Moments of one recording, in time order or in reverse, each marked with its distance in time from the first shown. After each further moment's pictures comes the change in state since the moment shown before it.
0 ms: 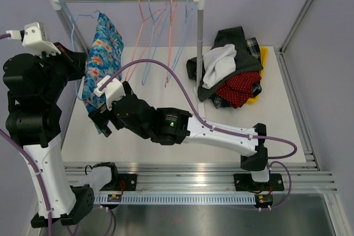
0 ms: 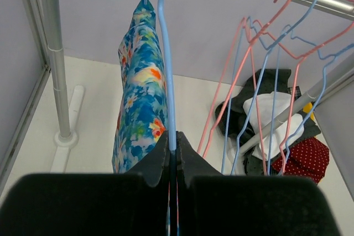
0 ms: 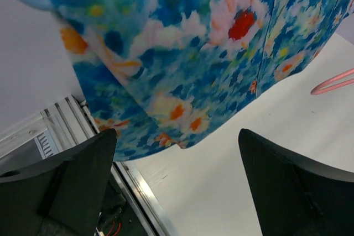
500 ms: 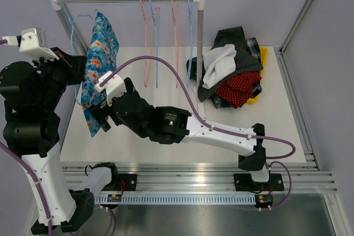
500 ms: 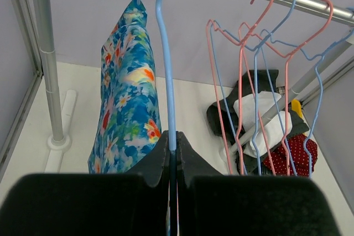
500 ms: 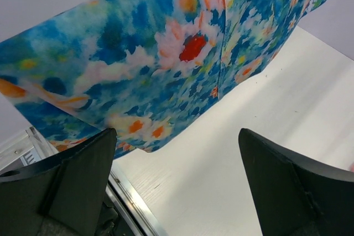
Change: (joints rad) left arm -0.006 -0.048 -0.013 0.002 0.028 -0.007; right arm -0.002 0.032 0.060 -0.005 0.084 -0.002
